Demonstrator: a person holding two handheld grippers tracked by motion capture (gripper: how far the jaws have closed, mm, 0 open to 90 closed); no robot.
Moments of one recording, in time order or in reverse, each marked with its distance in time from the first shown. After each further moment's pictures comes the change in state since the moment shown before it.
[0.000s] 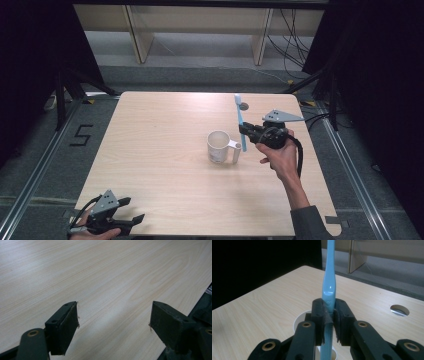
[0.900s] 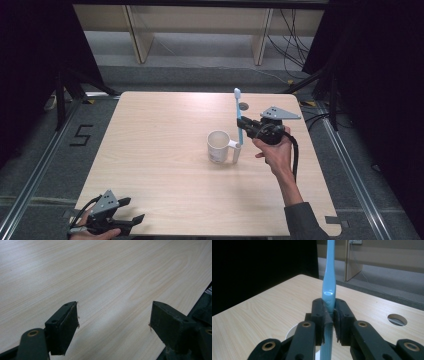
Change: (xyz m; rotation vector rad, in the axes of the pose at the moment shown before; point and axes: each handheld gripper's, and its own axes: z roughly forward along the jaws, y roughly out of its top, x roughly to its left) left arm -0.001 0.000 0.001 -0.014 -0.002 -0.015; right arm -0.006 0.000 0.016 -0.070 -0.020 0.006
